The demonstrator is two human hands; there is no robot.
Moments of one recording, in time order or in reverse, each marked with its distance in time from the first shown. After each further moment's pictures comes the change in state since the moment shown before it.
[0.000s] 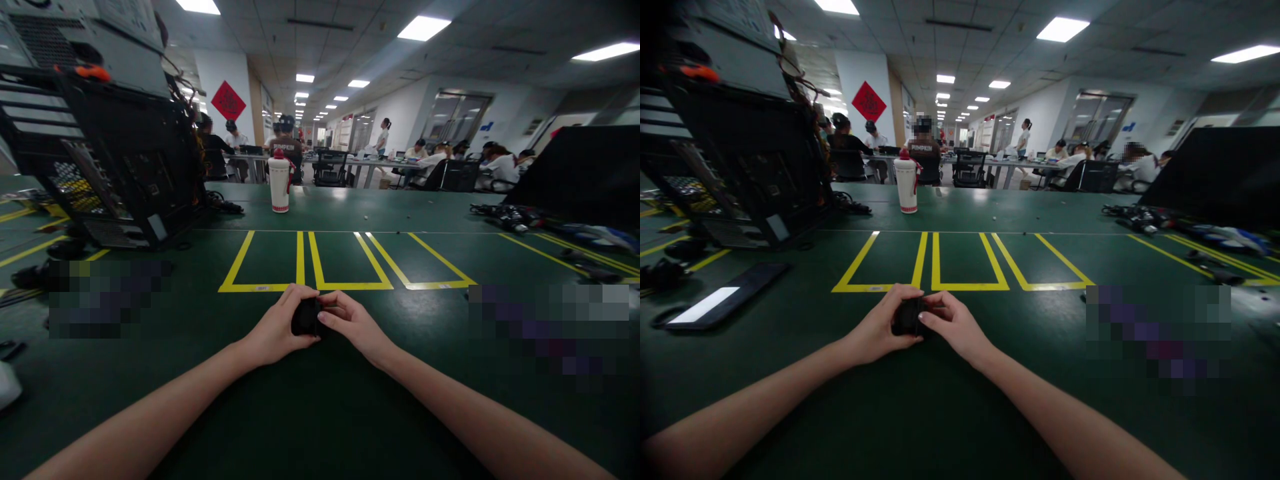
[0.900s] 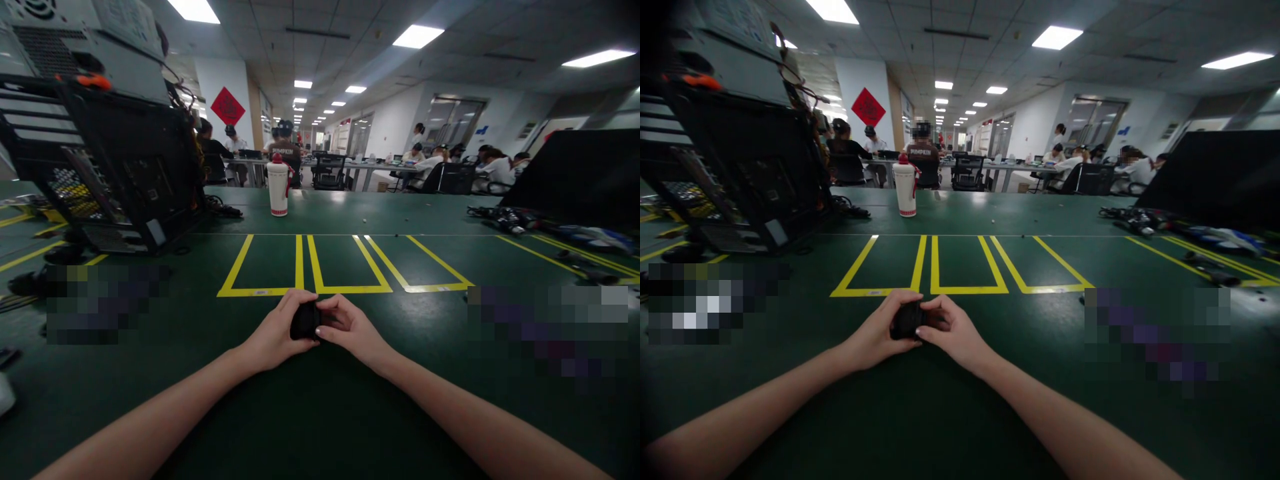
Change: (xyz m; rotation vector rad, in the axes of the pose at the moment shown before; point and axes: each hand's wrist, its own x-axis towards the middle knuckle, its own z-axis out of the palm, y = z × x) left_hand -0.001 0.001 -0.001 -0.020 -0.024 -0.025; right_hand -0.001 0.004 0.000 0.004 -0.003 -0.081
